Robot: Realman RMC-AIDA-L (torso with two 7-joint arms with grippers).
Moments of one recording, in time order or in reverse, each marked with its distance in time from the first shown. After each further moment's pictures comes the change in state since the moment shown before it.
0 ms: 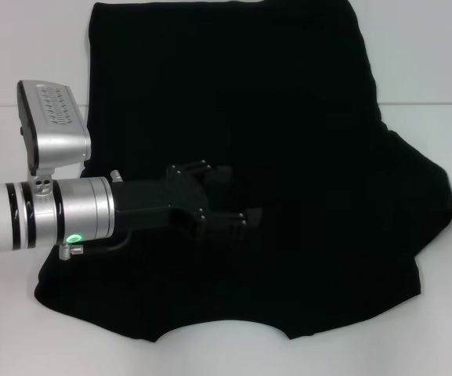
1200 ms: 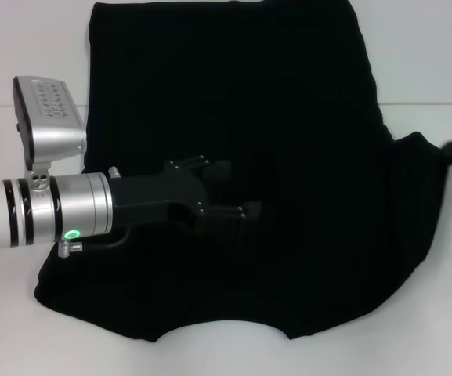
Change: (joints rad) left arm -0.001 0.003 -0.005 0.000 -0.015 0.002 -0.023; right arm 0.058 0.019 0.181 0.006 0.065 0.011 -0.166
